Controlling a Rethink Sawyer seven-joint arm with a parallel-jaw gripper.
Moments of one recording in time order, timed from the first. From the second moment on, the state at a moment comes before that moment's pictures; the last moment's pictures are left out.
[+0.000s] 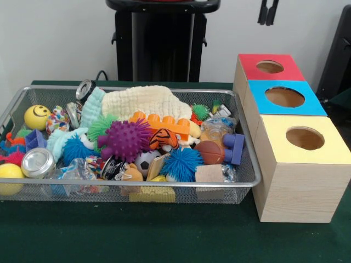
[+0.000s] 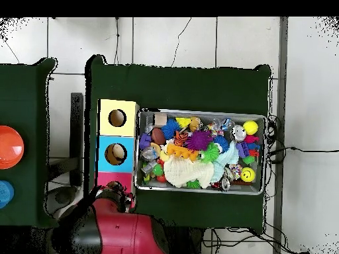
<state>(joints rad) 0.23 -1.03 -0.24 2.05 0.10 0.45 1.93</state>
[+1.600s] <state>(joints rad) 0.04 -0.59 -0.15 2.04 -0.03 -0.19 1.93</state>
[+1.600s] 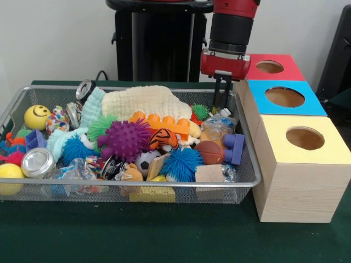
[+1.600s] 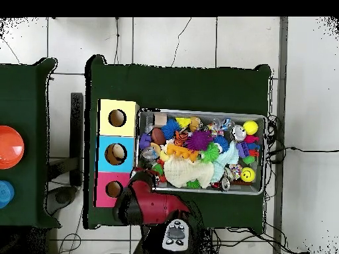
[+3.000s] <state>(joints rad) -0.07 -0.53 -0.05 2.07 -0.03 -0.29 1.93</state>
